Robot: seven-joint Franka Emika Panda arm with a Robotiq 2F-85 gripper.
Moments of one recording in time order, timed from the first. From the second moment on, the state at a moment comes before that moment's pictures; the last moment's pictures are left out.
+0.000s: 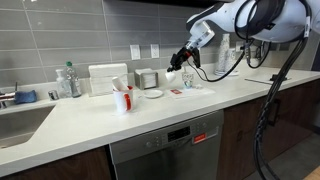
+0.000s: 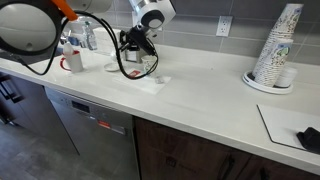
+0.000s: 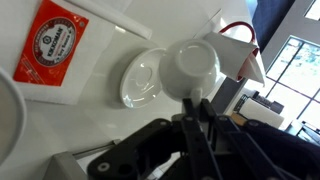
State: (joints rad) arm -0.34 0.97 0.25 -0.82 0.64 1.49 -0.77
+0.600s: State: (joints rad) arm -0.40 0.76 0.26 -1.17 0.76 1.59 -1.07
